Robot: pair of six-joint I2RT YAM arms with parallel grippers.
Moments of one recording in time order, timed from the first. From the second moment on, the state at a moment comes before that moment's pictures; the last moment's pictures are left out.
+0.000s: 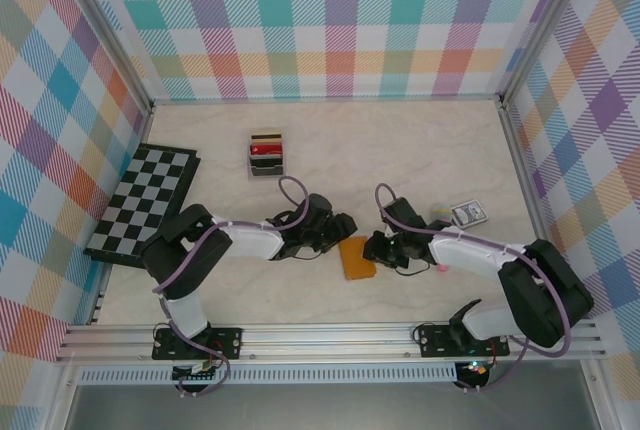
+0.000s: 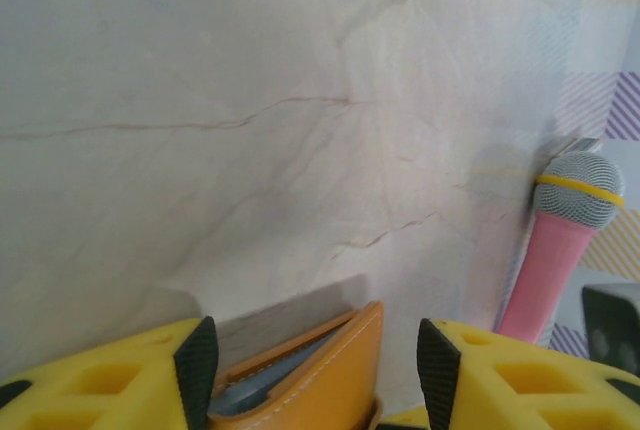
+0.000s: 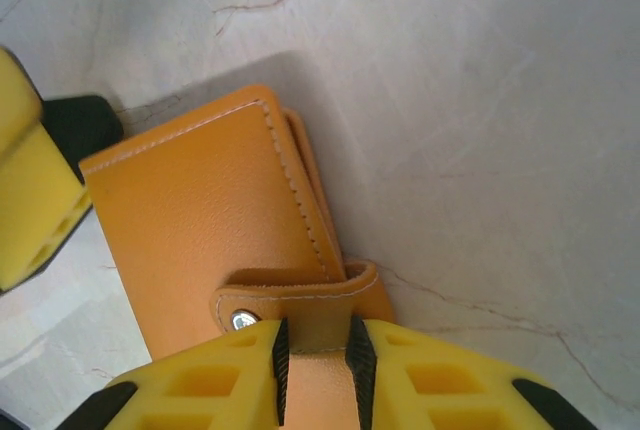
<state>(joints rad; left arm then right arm) -0.85 1.78 0.82 0.24 0.17 -1.26 0.63 1.35 0.56 -0.32 -0.28 0.87</state>
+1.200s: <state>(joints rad) -0.88 1.73 0.78 0.11 0.24 -1.19 0.63 1.39 0.62 -0.41 -0.31 0.74</state>
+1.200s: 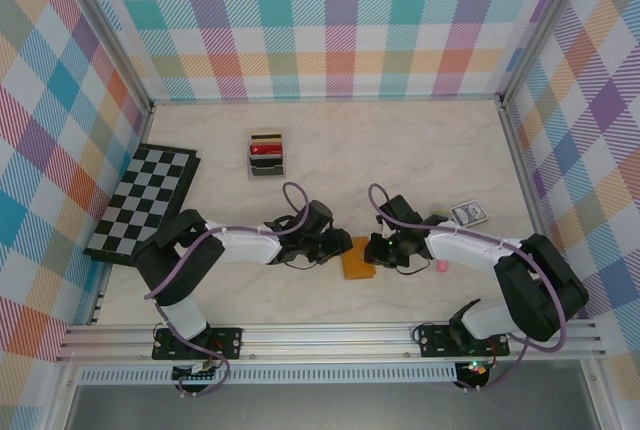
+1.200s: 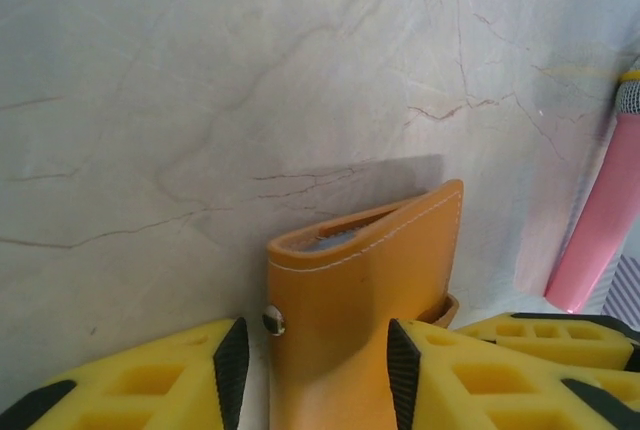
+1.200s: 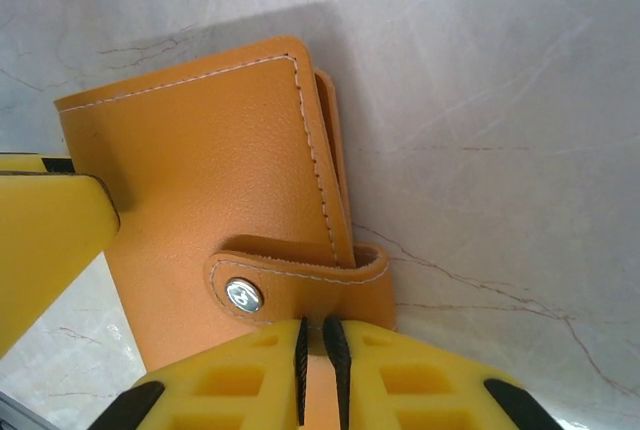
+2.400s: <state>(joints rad) -0.89 1.69 0.73 0.27 0.22 -1.16 0.66 1.41 0.72 -0.47 -0.23 0.66</state>
